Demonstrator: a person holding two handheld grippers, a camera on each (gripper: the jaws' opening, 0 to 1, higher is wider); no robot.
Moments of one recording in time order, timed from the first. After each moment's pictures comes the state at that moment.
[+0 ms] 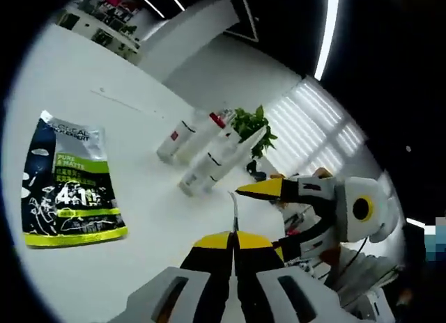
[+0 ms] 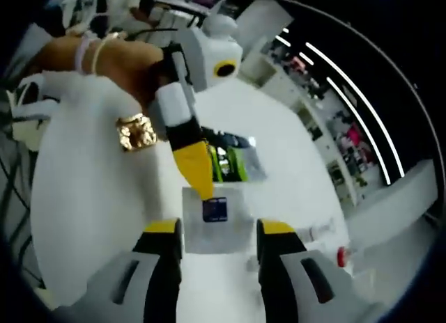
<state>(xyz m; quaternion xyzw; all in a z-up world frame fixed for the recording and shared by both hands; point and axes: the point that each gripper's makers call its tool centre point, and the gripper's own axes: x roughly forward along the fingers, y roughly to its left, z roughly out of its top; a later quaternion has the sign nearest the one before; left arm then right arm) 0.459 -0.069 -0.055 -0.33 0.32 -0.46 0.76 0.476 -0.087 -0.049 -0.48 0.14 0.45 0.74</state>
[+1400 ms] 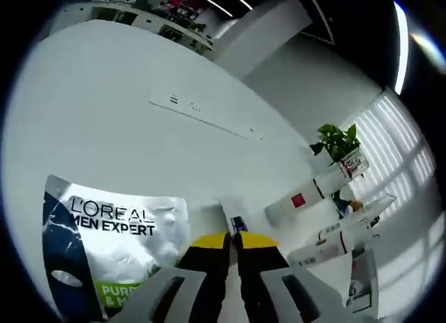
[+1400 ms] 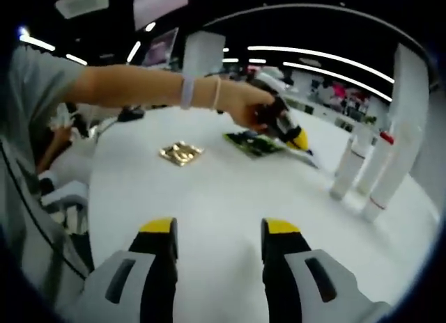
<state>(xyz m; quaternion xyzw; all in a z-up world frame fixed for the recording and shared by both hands) 0.628 -0.053 -0.128 -0.27 0.42 -0.23 0.84 0.382 -0.113 -0.110 -0.20 0.18 0.48 0.84</state>
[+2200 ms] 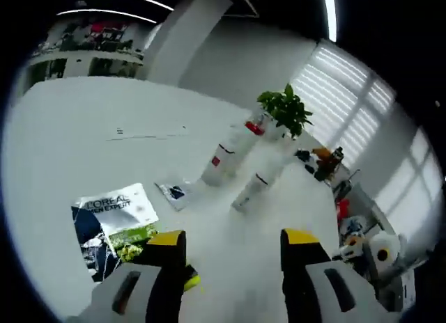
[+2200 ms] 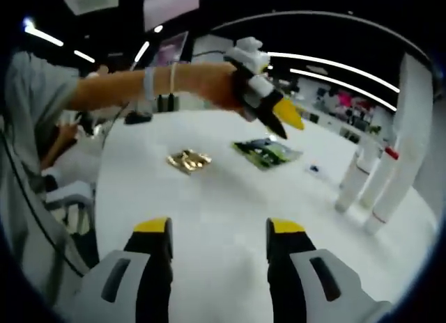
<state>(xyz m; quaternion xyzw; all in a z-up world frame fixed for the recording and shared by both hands) 0.503 -0.030 -0.062 -0.09 0.37 -0.41 0.83 0.374 -0.099 -0.103 -0.20 0.16 0.50 0.83</state>
